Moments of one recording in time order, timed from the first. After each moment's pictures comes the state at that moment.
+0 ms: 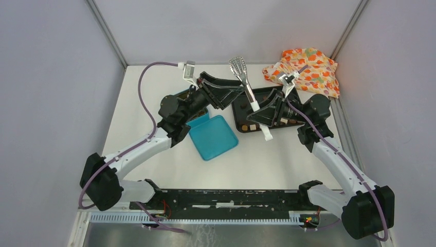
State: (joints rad) left arm -0.72 1.33 0.97 0.92 0.37 -0.87; right arm 0.29 1.06 0.77 0.55 -1.08 0.87
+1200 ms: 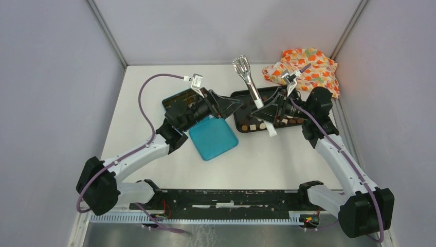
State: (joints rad) left arm -0.72 1.21 0.83 0.57 0.24 -0.80; right arm 0.20 1.07 0.83 0.26 -1.10 0.60
